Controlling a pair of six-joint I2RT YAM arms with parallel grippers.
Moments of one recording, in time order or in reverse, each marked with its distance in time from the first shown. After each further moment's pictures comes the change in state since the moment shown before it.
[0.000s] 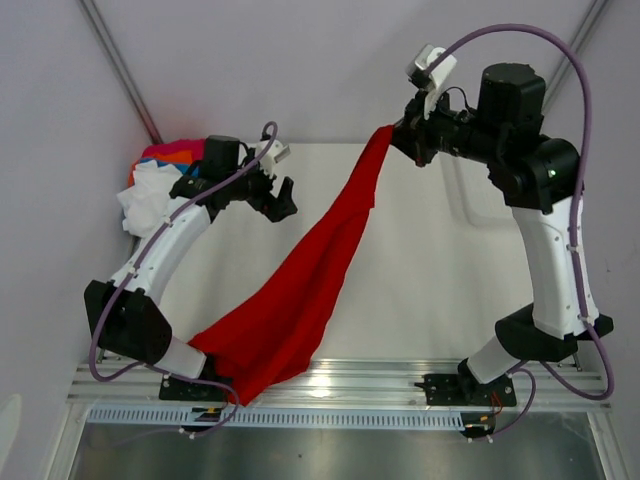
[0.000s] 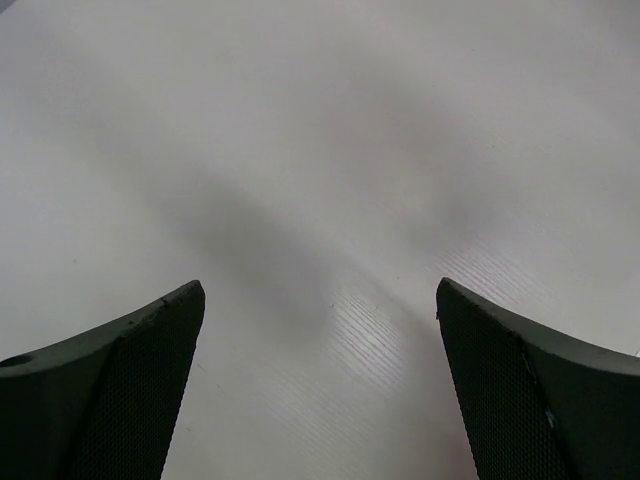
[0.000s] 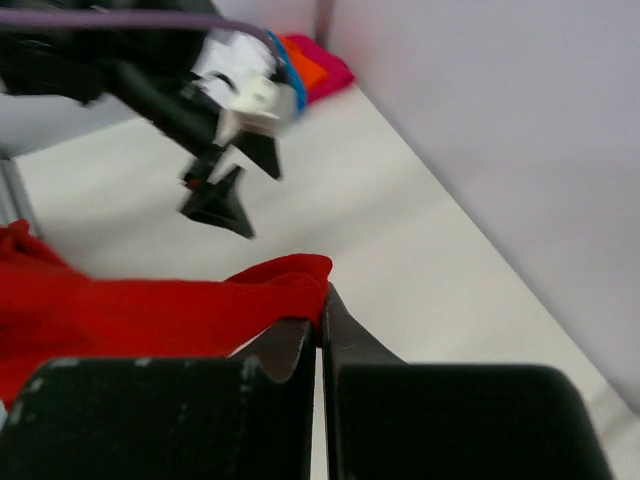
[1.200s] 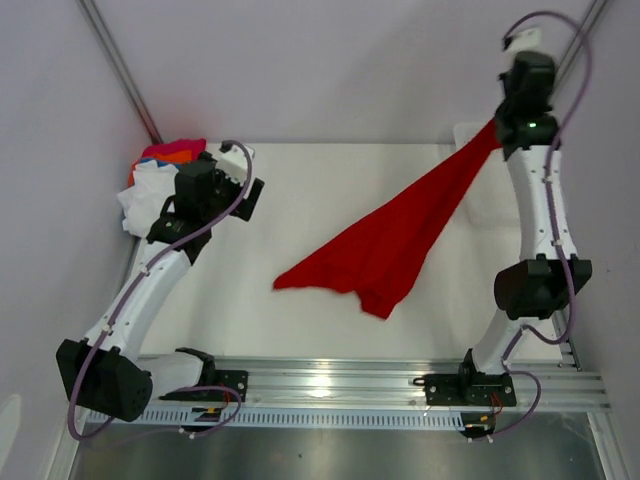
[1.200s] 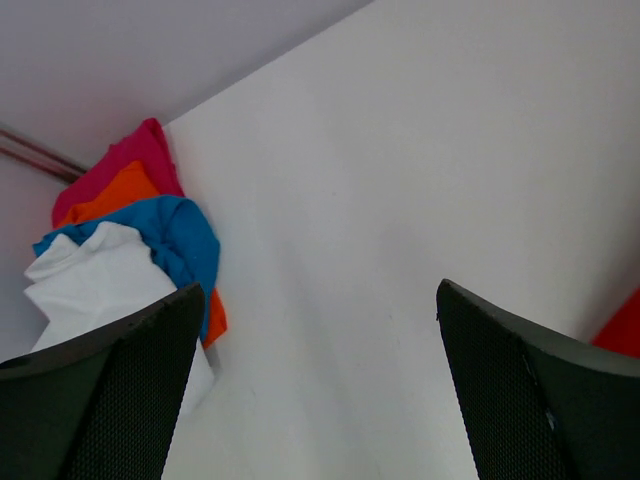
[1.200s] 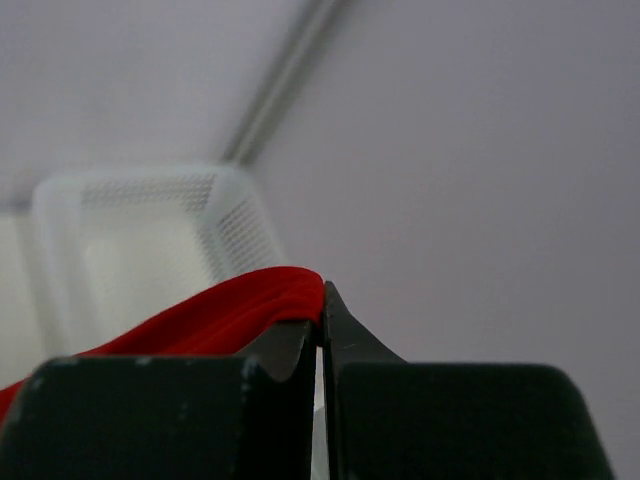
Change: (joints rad) left arm 0.008 -0.296 -0.301 0.275 -0.539 0.054; right arm -0.426 0.208 -0.376 0.566 1.041 -0.201
